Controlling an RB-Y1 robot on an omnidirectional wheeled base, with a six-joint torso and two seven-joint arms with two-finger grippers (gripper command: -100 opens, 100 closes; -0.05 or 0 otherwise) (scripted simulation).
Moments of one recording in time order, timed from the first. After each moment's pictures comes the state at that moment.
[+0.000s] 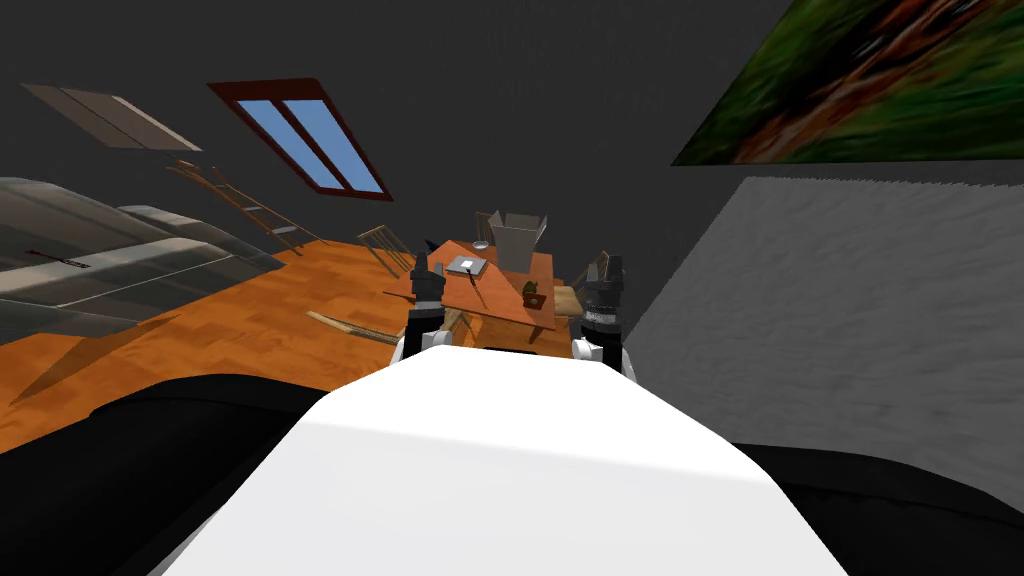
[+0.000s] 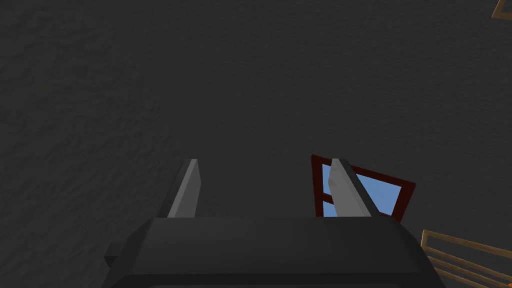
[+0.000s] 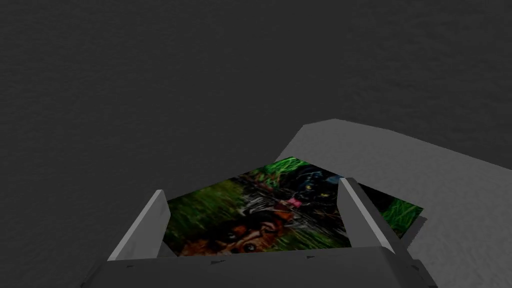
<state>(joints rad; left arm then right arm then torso) 0.53 -0.01 0.02 -2.24 0.00 -0.38 0.01 0.44 -0.12 0.08 -2.24 0.06 -0.51 0.07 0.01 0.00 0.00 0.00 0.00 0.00</state>
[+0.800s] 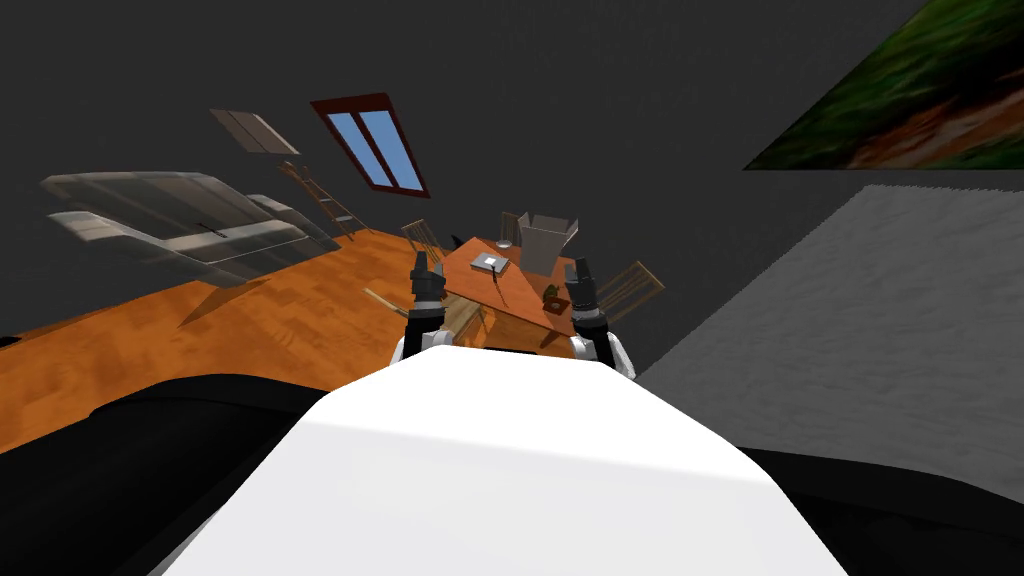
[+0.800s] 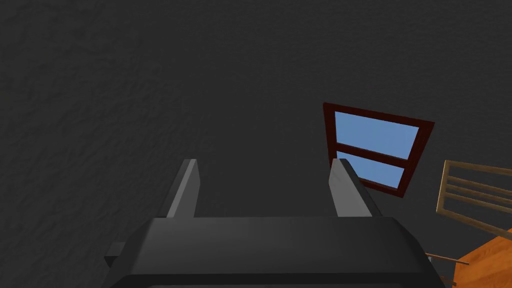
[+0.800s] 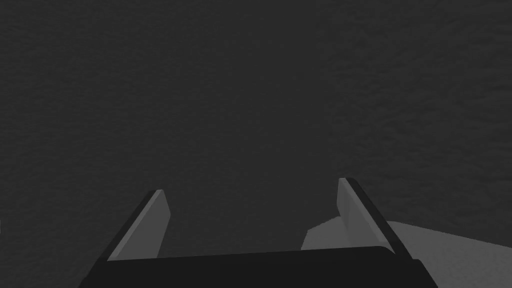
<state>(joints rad) 0.53 -0.01 0.02 -2.24 0.00 -0.38 0.01 0.32 -0.32 0.18 -2.14 0.12 -0.55 0.01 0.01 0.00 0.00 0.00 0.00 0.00</state>
